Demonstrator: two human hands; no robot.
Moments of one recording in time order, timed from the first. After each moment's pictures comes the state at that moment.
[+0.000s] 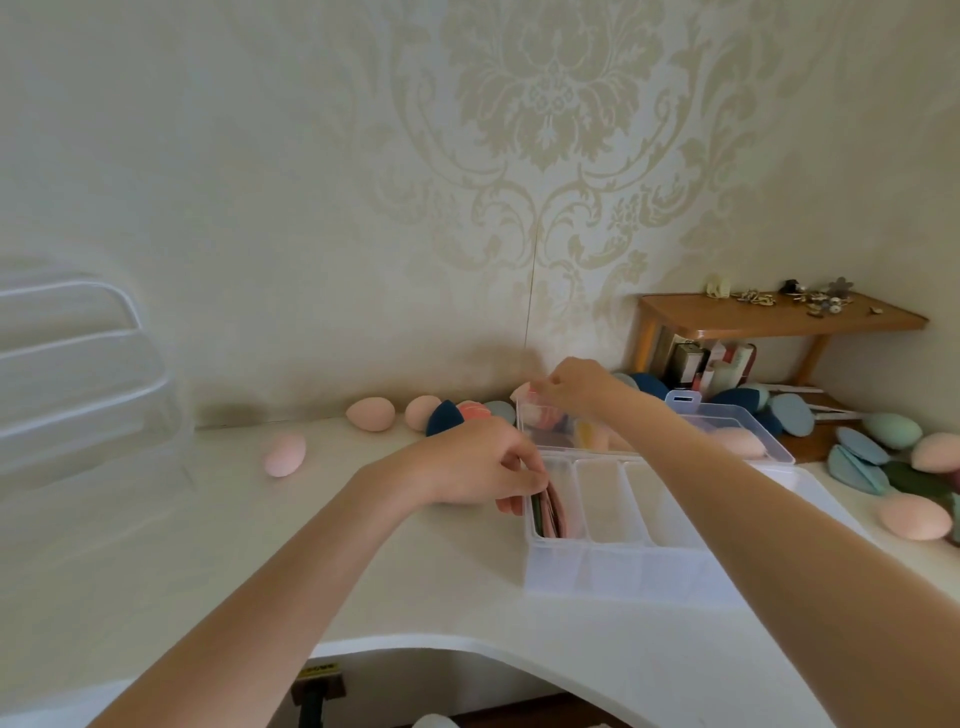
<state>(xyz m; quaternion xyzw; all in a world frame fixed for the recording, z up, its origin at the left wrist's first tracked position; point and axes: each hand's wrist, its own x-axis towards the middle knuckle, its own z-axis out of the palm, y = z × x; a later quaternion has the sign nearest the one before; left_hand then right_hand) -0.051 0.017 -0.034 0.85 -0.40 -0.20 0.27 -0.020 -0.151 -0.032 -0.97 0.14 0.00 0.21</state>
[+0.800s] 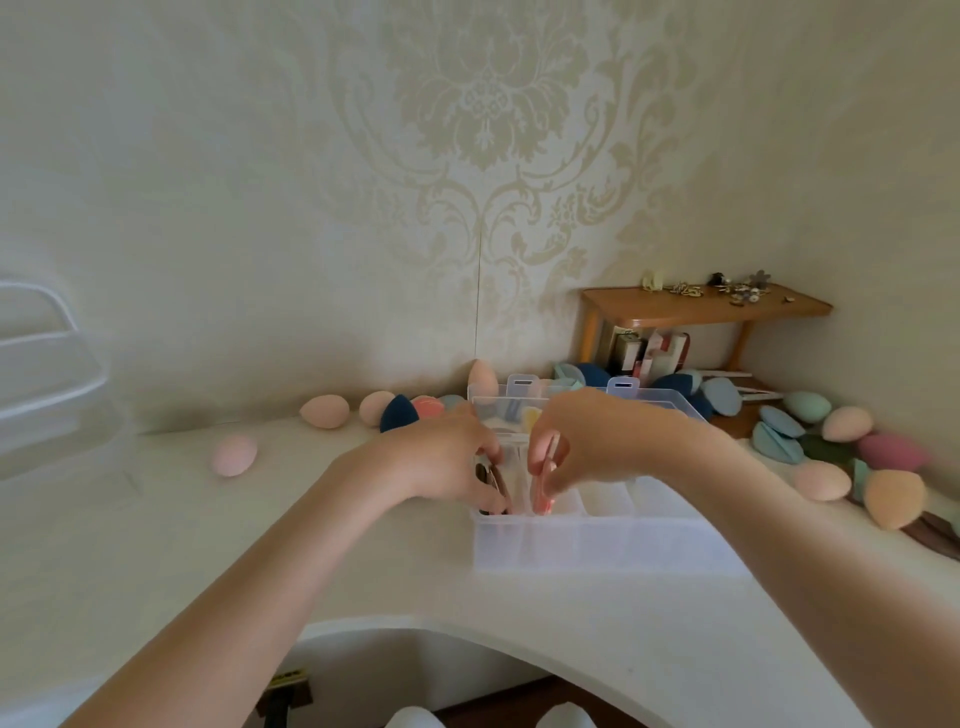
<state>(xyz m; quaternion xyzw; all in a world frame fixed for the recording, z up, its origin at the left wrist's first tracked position) -0.069 0.002 -0.029 0.90 -0.41 -0.12 0.11 -0.147 -0.134 0.009 -0.99 -0.01 0.10 0.10</state>
